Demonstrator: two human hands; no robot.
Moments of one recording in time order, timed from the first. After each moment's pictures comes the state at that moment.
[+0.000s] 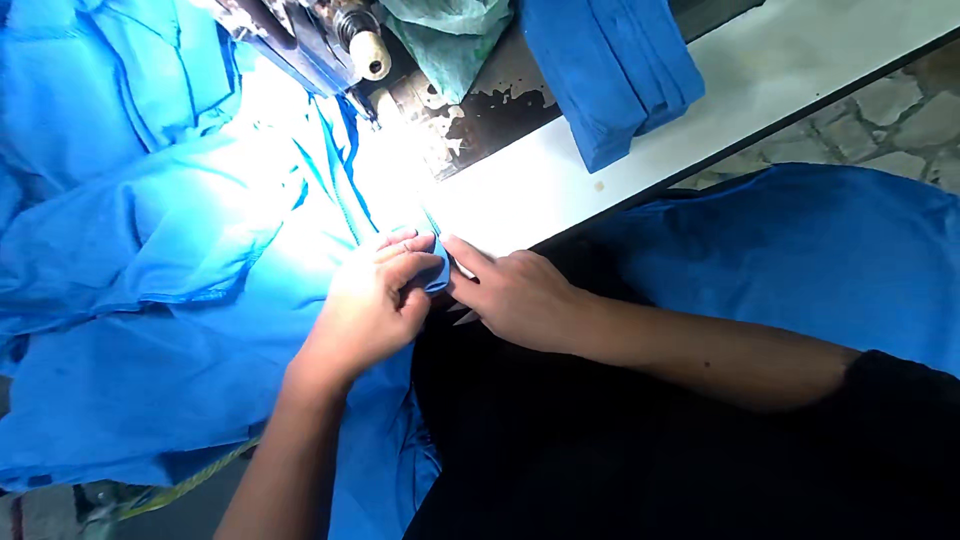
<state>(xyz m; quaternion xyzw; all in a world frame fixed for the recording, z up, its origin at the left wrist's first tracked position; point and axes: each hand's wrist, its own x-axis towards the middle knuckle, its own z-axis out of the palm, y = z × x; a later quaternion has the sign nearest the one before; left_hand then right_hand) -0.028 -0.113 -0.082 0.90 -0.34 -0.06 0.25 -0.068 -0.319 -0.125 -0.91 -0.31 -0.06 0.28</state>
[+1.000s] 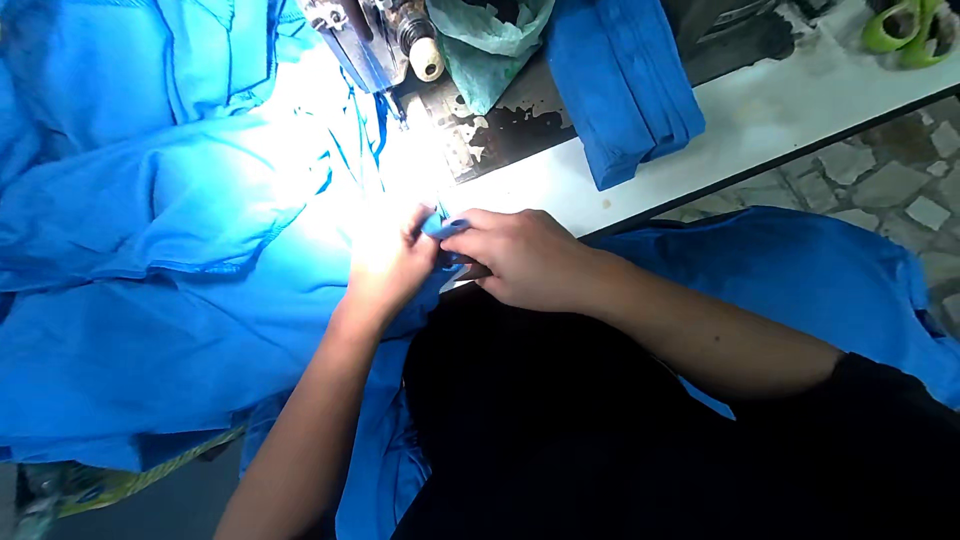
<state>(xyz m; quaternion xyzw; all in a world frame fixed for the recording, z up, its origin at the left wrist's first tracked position) -0.006 -0.132 -0.100 0.92 -0.19 0.00 0.33 -0.028 -0.328 -0.086 -0.87 -0.35 0.02 0.34</state>
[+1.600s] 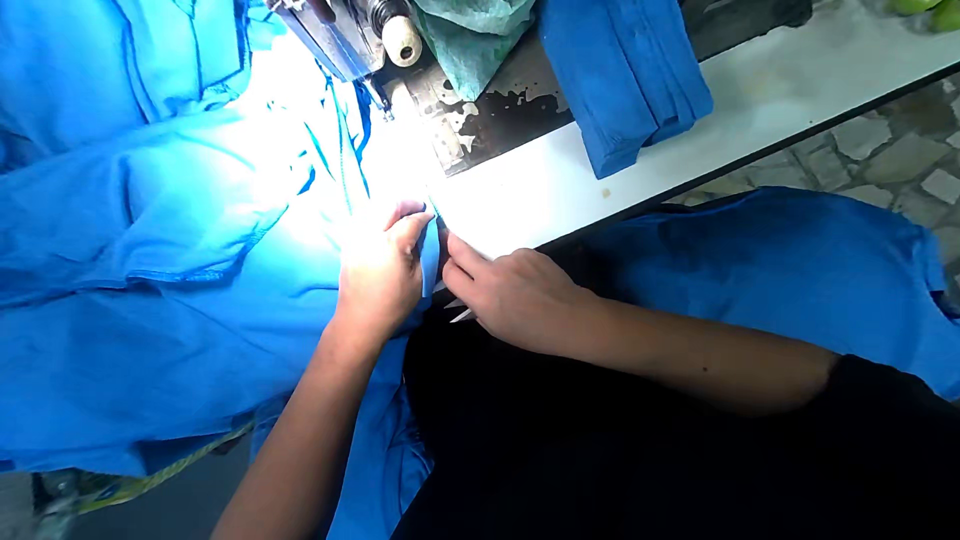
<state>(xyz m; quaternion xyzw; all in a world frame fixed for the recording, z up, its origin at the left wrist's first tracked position) -0.018 -0.133 -0.103 0.93 -0.26 0.04 0.24 -0.064 -0.312 -0.105 -0.93 -0.32 0.00 0.20</state>
